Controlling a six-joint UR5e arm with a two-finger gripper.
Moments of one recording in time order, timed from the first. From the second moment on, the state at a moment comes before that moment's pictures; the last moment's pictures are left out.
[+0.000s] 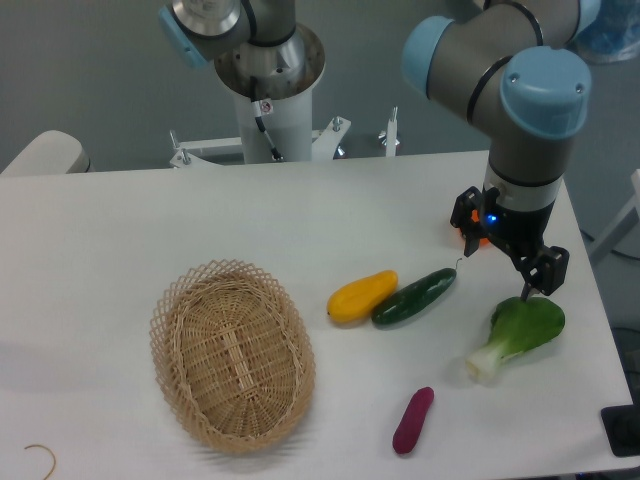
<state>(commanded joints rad) 2.66 -1.98 -1.30 -1.24 1.55 1.56</state>
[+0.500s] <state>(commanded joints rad) 2.64 -1.98 -1.33 -1.23 1.55 1.54</state>
